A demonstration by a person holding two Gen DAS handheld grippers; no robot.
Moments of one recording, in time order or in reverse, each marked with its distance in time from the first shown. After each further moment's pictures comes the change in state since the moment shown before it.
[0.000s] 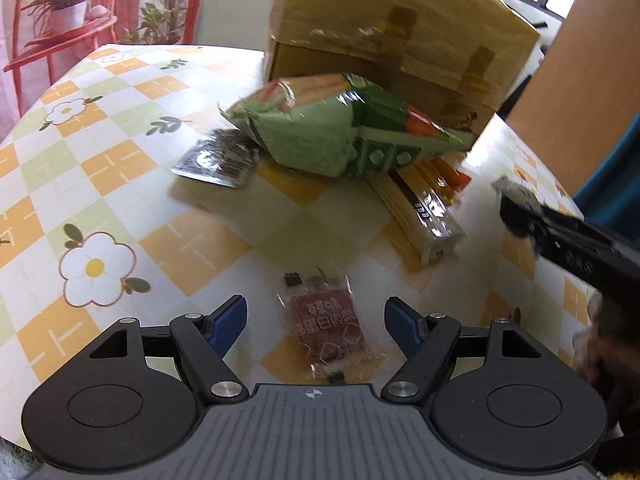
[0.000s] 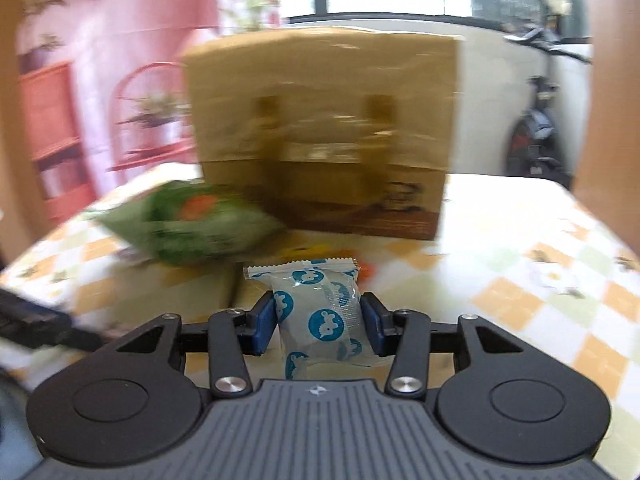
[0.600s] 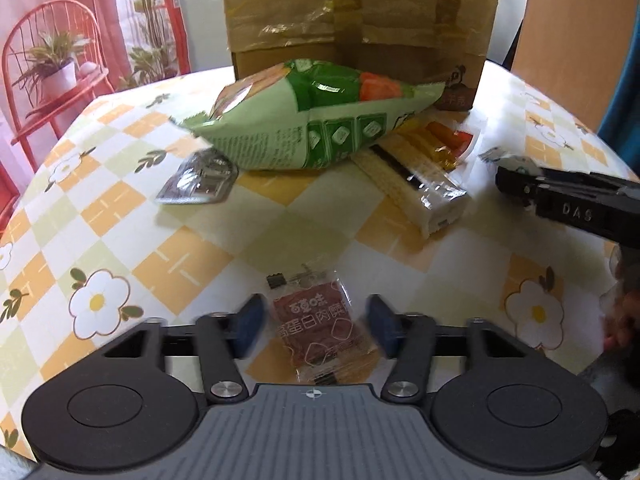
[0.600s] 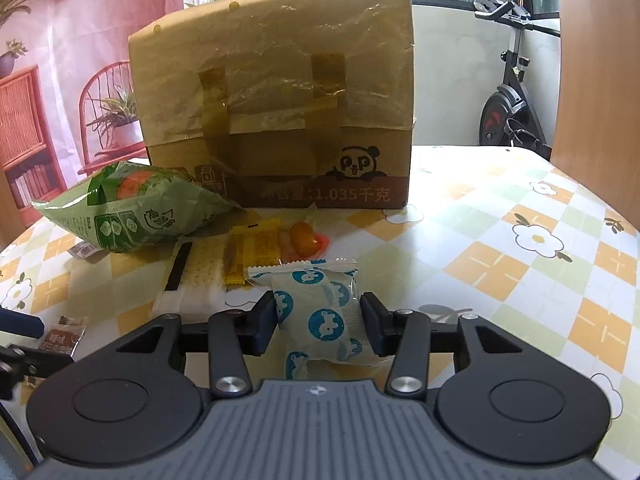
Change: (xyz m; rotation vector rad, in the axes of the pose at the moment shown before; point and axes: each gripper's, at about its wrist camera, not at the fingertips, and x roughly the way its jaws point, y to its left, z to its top) left arm 0.015 -0.048 -0.005 0.199 -0.004 0.176; right arm 0.022 -0.024 -0.019 0.076 0.030 -0.018
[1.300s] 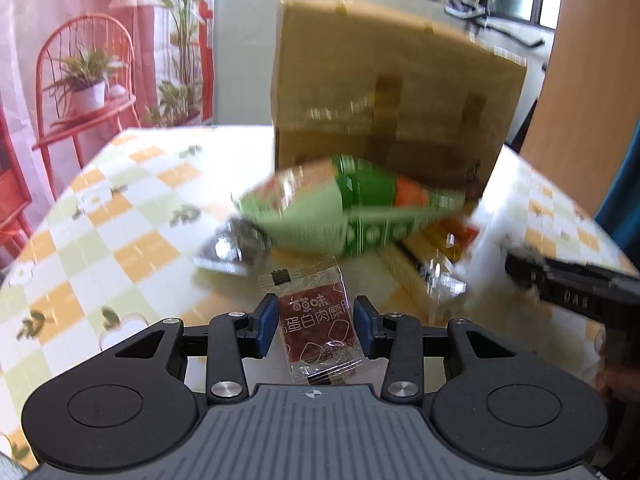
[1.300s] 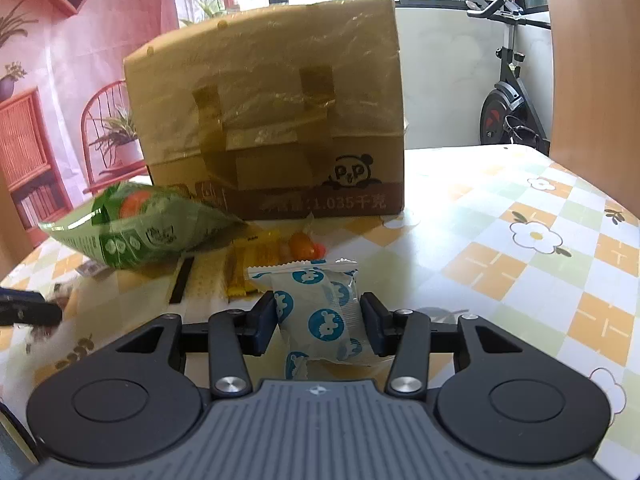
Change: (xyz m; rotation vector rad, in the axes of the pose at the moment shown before) left arm -0.034 0.026 0.022 -0.133 -0.195 -0.016; right arm -0.008 -0.008 0.003 0.050 -0.029 0.026
